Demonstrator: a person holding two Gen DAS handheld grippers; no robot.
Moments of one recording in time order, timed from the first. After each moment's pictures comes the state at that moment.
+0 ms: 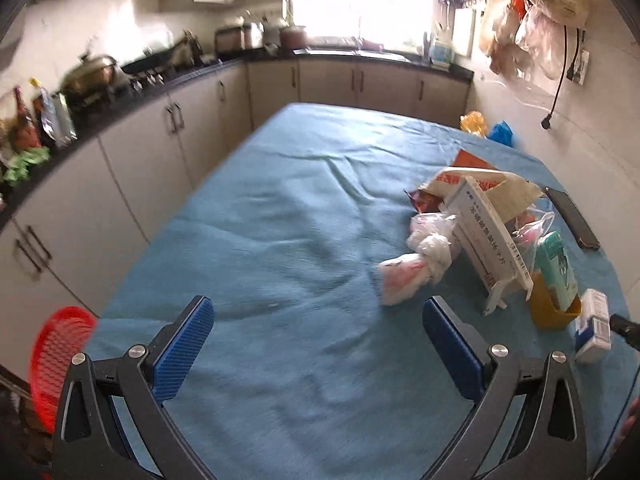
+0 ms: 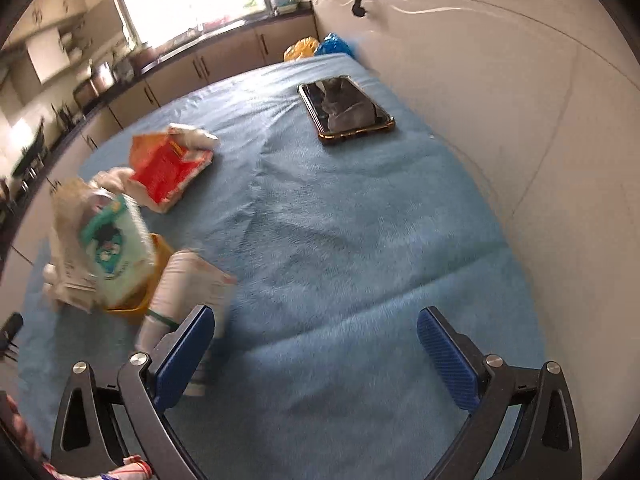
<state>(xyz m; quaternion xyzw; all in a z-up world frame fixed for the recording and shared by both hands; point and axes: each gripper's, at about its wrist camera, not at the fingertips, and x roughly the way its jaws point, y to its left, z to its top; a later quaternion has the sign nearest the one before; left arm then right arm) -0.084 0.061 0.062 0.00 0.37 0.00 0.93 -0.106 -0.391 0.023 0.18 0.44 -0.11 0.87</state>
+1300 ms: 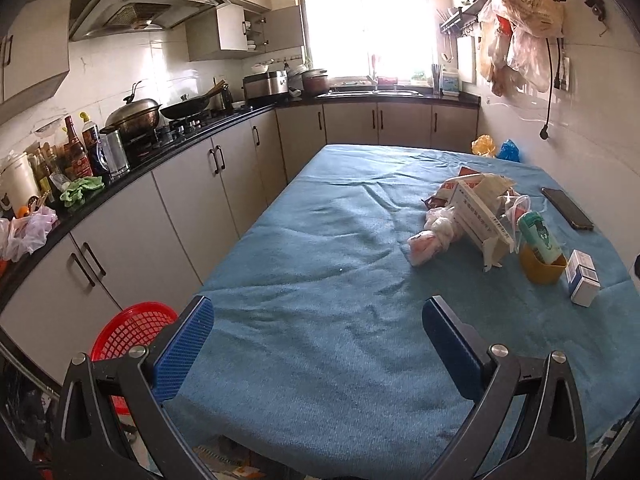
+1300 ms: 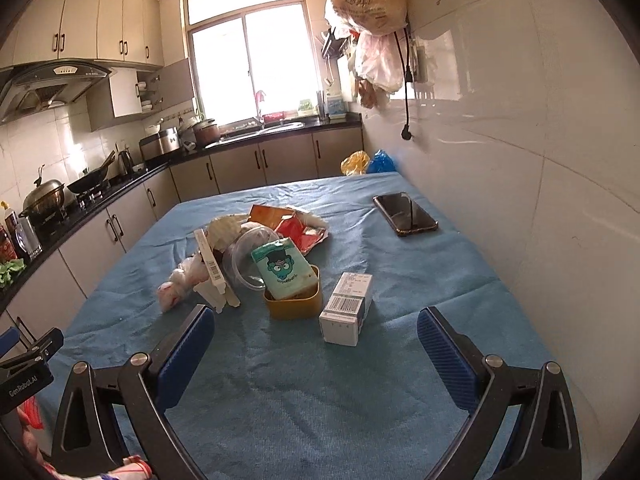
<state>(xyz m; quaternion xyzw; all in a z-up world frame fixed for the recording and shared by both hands) -0.192 0.082 0.092 0.04 0.30 0.04 0.95 -0.206 -0.269 0.094 0.10 0.25 -0.09 0.96</state>
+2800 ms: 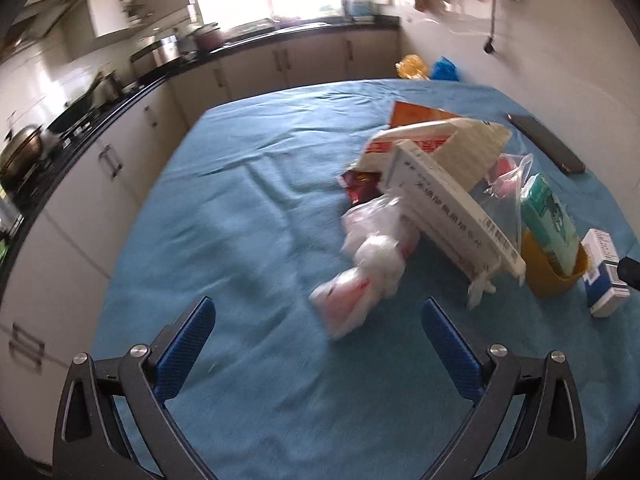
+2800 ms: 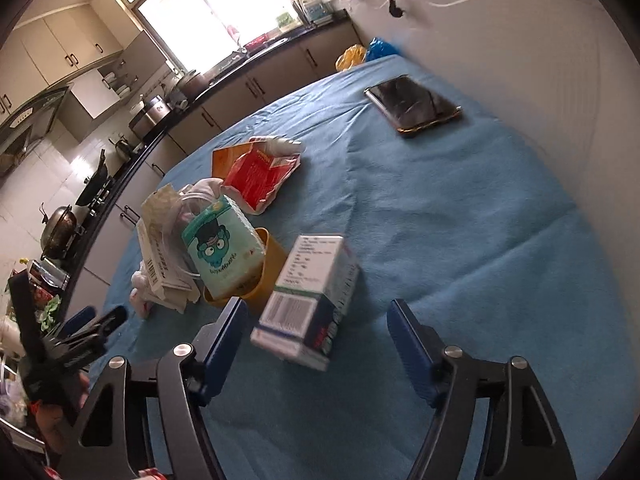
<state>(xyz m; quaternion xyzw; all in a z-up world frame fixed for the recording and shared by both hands) -0.021 0.000 0.043 0.13 0.41 -0.12 0.89 -0.106 -0.360 0.024 0.26 0.40 0.00 0.88</state>
